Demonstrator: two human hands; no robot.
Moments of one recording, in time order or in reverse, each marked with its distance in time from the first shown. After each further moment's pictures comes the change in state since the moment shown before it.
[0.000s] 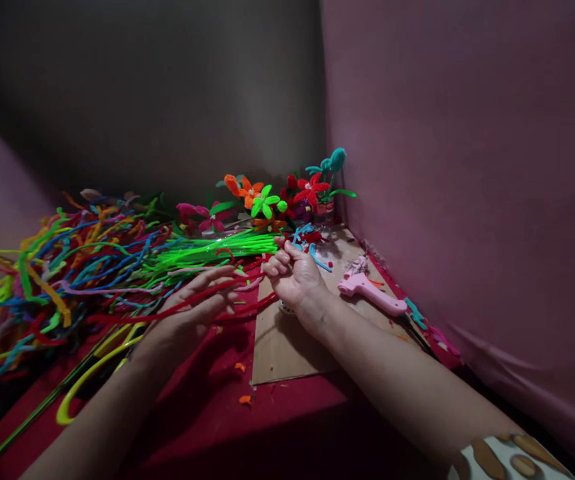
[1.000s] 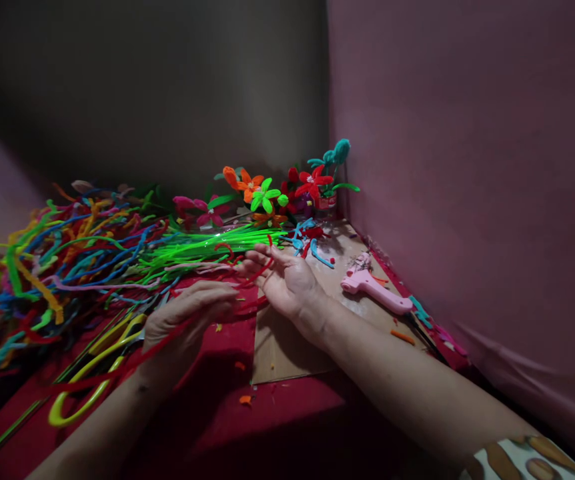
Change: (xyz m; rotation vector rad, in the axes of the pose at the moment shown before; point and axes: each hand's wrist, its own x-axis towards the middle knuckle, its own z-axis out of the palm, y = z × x) left_hand -0.012 -0.008 0.009 0.502 0.056 0.440; right_hand -0.009 0.016 0.002 -0.139 -0.017 0.098
